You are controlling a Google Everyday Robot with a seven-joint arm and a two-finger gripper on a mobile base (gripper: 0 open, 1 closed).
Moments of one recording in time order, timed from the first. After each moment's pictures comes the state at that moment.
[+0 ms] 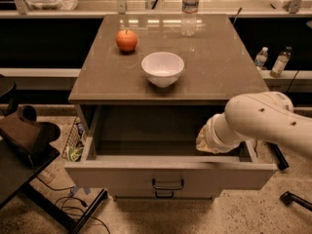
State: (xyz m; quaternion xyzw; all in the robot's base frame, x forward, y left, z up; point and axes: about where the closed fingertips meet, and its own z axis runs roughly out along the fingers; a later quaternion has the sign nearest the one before) arm 0.513 -0.152 0.678 -0.66 0.71 -0.03 0.21
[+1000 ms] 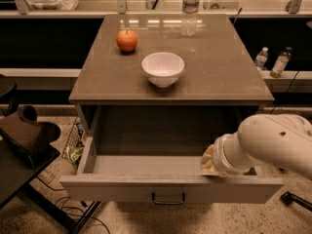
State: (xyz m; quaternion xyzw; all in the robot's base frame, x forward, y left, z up) arm 0.444 -0.156 0.674 -0.65 0.74 0.00 0.21
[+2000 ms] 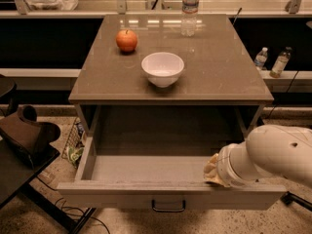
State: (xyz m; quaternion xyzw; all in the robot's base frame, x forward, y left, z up) arm 0.418 -0.160 0.666 -0.63 0.75 0.02 0.21
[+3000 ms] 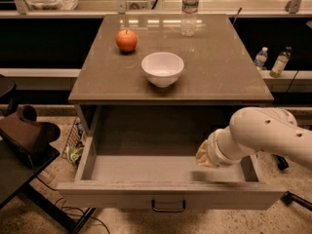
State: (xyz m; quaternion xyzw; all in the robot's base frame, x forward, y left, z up) arm 0.474 -0.149 0.649 -0.66 0.72 0.02 0.20
